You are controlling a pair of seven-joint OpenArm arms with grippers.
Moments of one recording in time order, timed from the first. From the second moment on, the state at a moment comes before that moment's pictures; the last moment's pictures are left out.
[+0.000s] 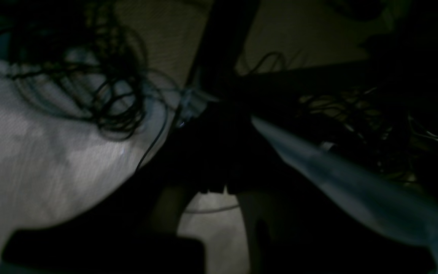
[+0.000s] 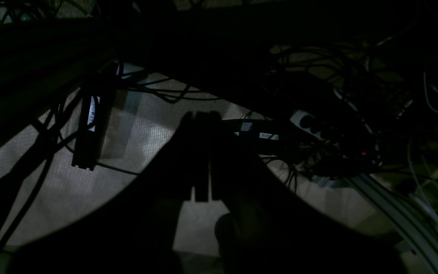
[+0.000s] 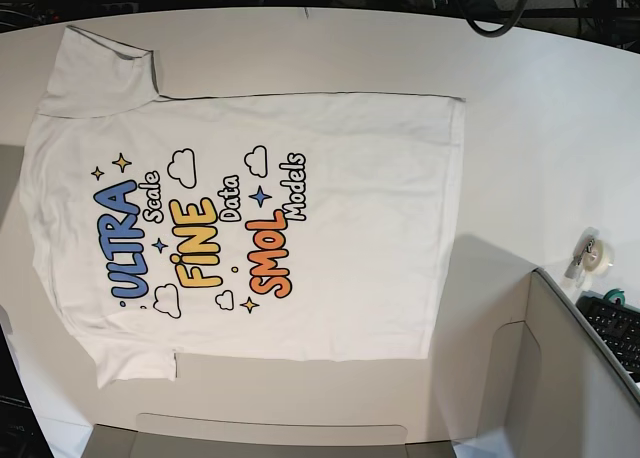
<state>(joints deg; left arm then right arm) 10.0 -3.9 -13.2 3.1 -7.0 -22.6 -26.1 2.8 -3.2 15.1 1.5 -40.2 -8.5 5.8</state>
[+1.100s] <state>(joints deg) 43.6 -4.0 -13.2 46.9 -7.0 -22.8 -26.3 2.8 -3.1 15.1 1.5 -40.2 -8.5 5.7</state>
